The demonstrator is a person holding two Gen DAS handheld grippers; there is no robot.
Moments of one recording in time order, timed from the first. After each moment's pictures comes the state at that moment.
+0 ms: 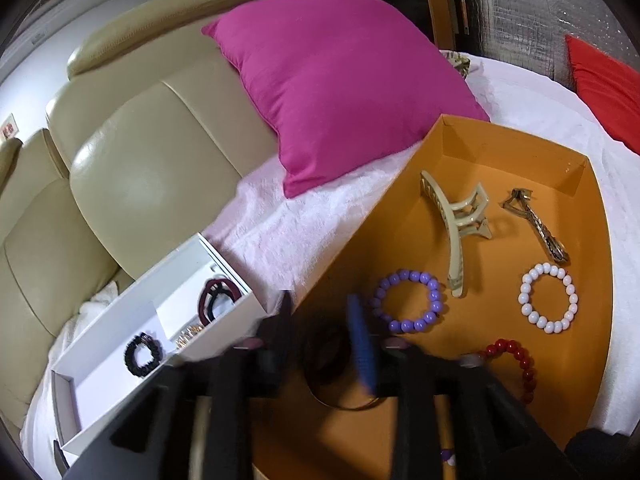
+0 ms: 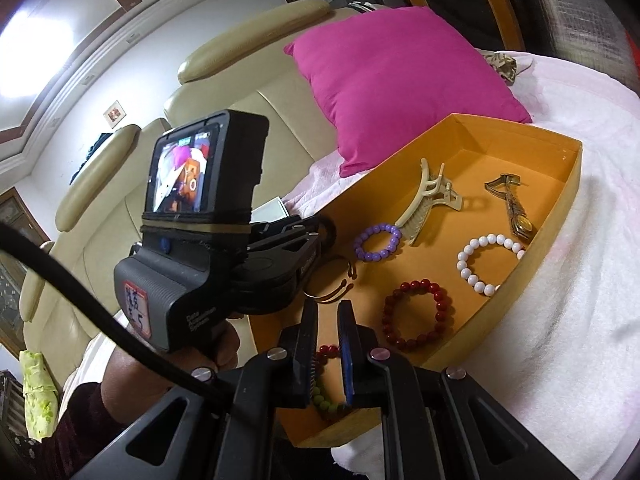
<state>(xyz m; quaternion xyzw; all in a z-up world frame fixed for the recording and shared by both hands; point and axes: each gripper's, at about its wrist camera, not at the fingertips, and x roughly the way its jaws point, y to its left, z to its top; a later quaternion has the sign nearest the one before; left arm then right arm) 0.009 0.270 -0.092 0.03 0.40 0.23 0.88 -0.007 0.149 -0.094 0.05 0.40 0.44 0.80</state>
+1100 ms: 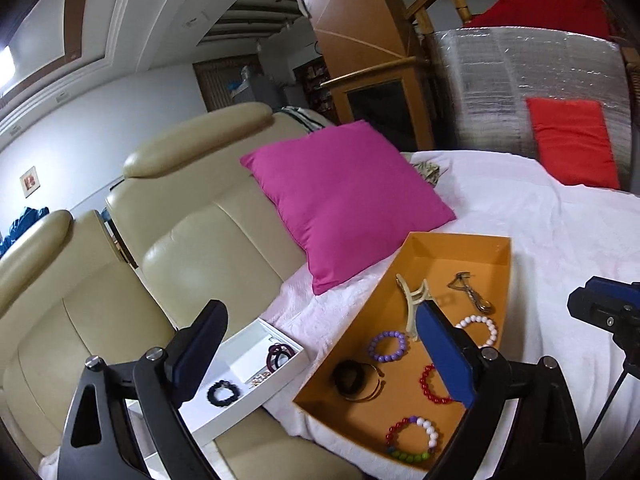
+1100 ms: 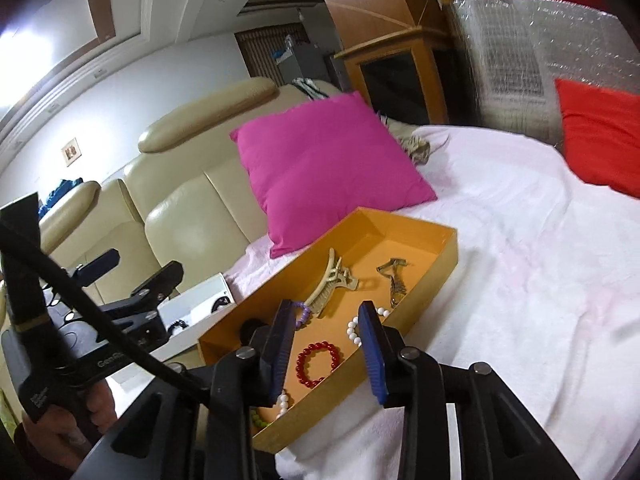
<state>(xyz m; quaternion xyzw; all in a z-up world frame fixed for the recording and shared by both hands) -0.105 0.207 0.042 0.09 0.26 0.22 0.94 -0.028 0.061 -0.007 0.06 0.31 0.32 0.89</state>
